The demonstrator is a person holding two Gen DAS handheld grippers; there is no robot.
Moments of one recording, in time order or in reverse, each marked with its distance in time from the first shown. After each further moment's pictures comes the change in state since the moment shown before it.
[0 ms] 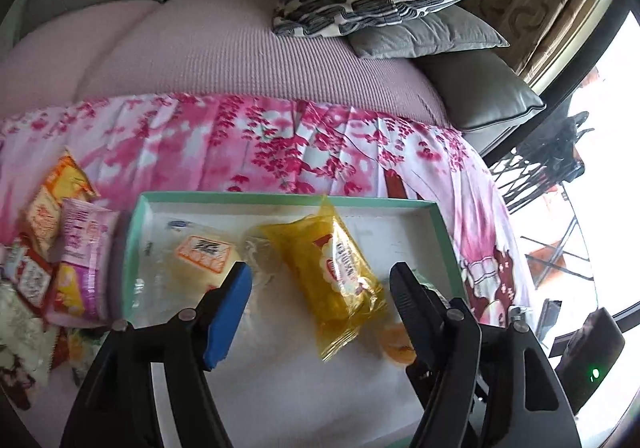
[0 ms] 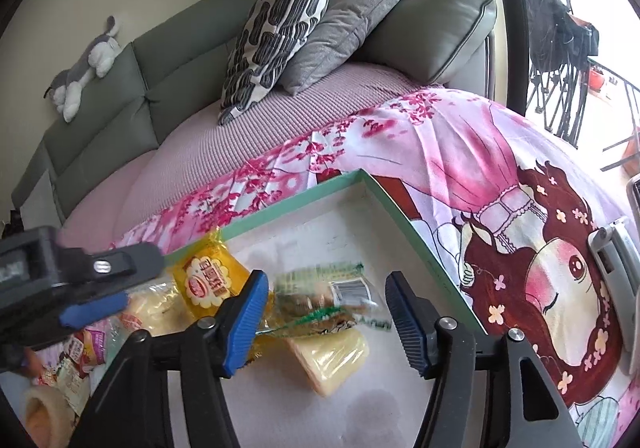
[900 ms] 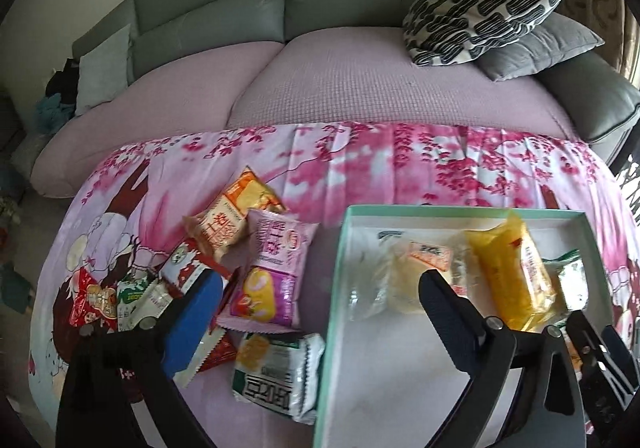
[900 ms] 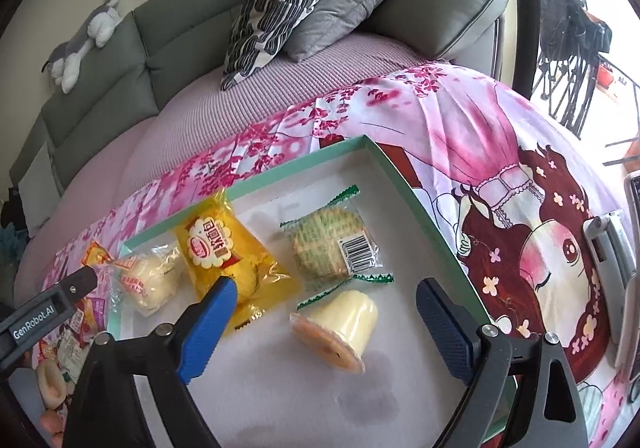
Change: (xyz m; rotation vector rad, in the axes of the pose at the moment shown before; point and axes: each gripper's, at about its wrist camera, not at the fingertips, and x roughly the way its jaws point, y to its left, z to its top) left arm -0.023 0.064 -0.019 -0.002 -0.135 0.517; right arm -0.006 0.005 -0.005 -0.042 0.121 -0.009
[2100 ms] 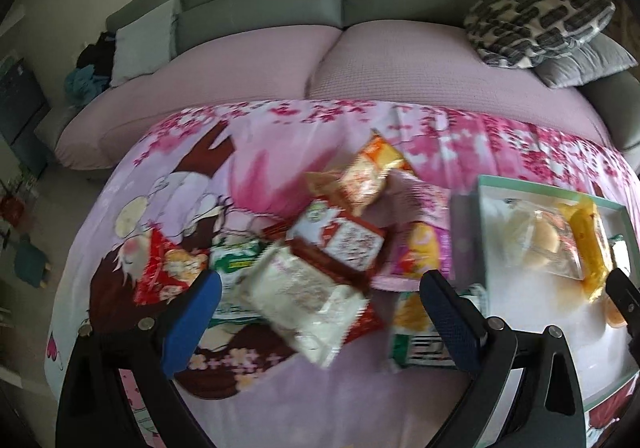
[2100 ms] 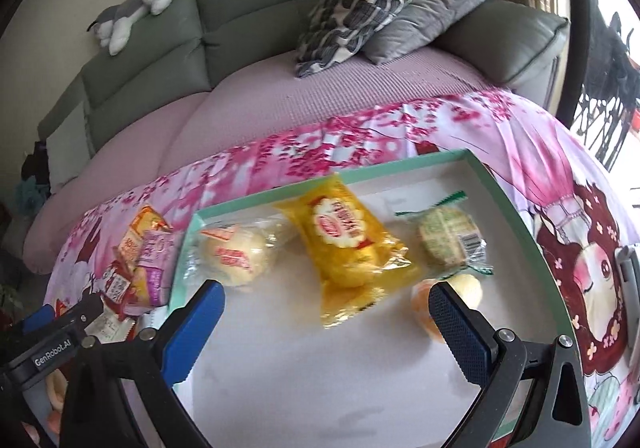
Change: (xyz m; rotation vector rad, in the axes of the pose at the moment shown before) left arm -0.001 0.108 -0.034 -0.087 0.035 0.079; right arm -0.014 0.083 -0.016 -0.148 -0.012 0.087
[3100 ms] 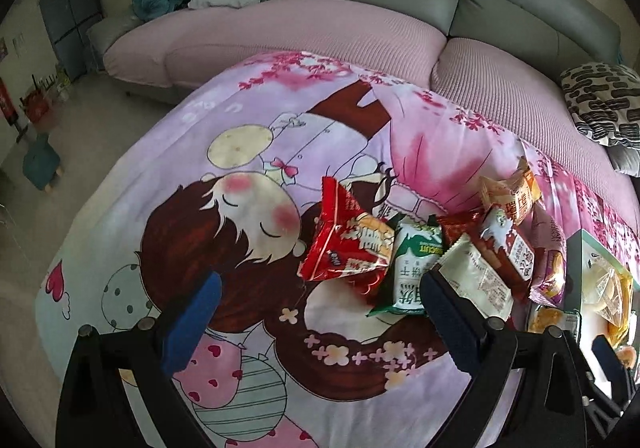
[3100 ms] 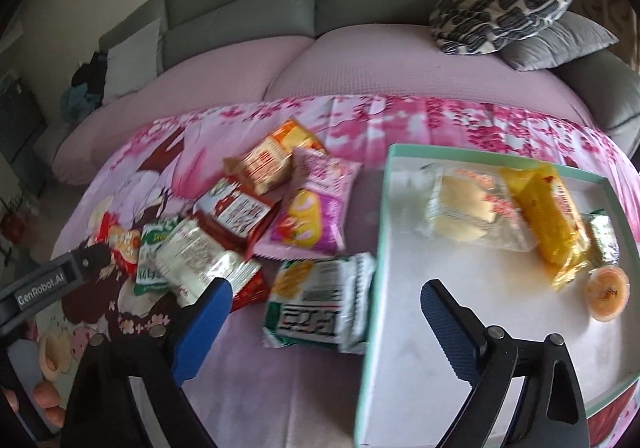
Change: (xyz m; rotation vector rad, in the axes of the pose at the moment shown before) left arm 0.024 0.137 -0.027 -0.311 0.077 0.035; right arm 0.026 0.153 -0.050 -0.269 0.106 0.128
